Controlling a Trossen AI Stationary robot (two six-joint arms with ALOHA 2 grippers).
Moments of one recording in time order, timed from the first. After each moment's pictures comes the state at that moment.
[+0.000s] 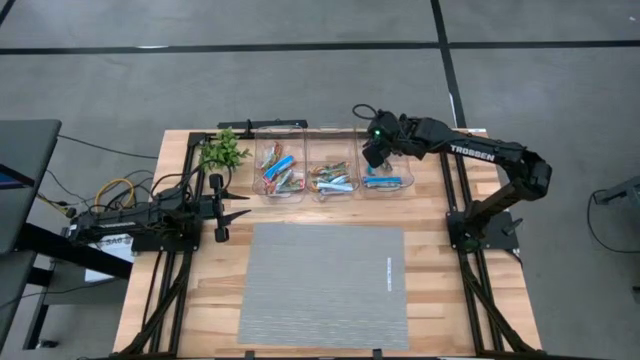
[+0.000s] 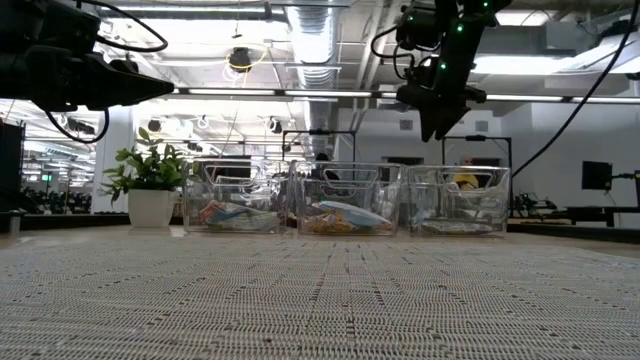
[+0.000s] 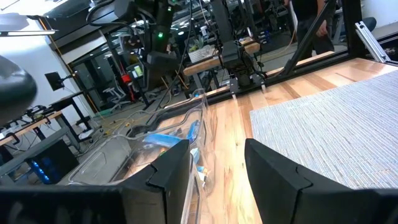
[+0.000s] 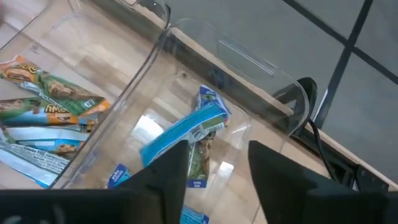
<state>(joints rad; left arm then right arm) 0.11 0.01 0.01 0.03 -0.01 0.37 -0.48 1.49 1.26 -0.88 0.44 0.32</state>
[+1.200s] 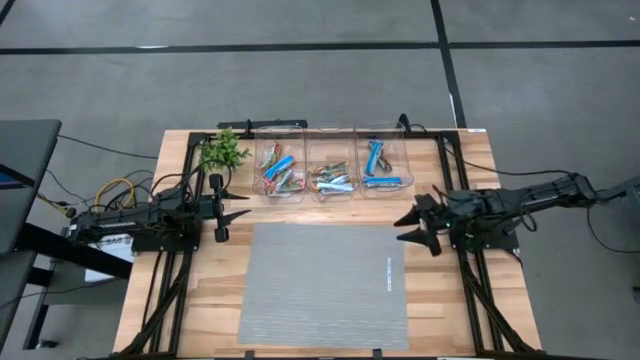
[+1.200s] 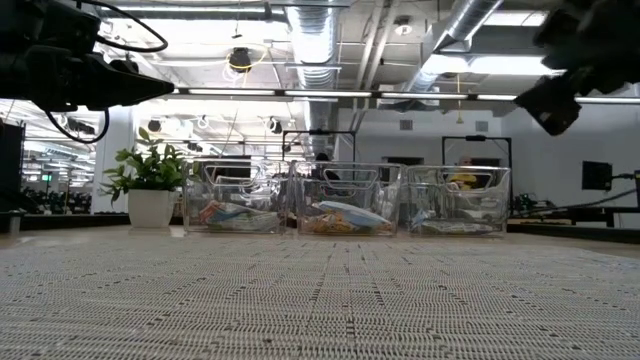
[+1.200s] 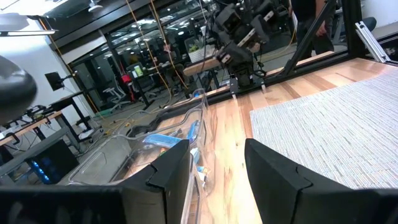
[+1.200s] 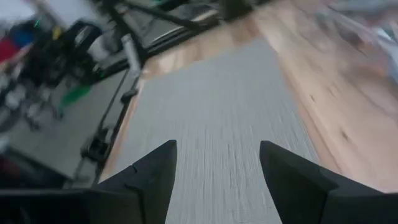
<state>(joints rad) 0.11 0.01 0.01 0.03 -0.01 0.37 0.19 0.46 0.29 -0.19 -0.04 0.46</state>
